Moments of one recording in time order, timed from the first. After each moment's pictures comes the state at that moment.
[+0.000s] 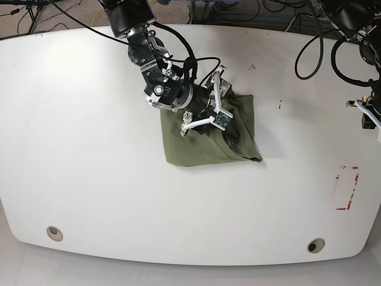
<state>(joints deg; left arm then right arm) 0.3 -18.8 -45.2 99.1 -18.5 -42.1 64.9 0.7 0.5 -23.9 95.5 4.5 35.7 -46.1</state>
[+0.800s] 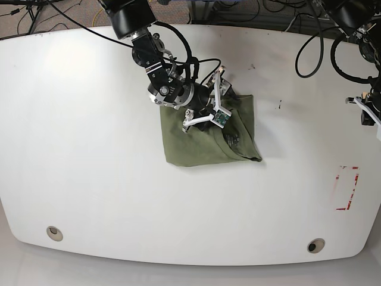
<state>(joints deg) 1.4 -18.9 -45.2 99.1 -18.5 -42.1 64.9 1.1 0.3 -23.9 86.3 0.5 35.5 -35.1</state>
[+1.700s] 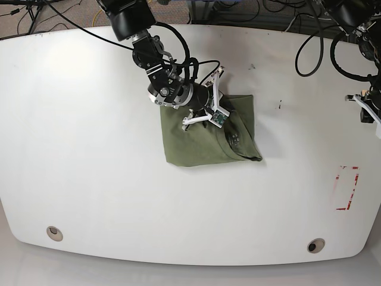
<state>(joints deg) 2.5 -18.8 -45.2 99.1 -18.7 -42.1 64.9 1.8 0.4 -23.6 82.4 0.5 35.4 -32.2</state>
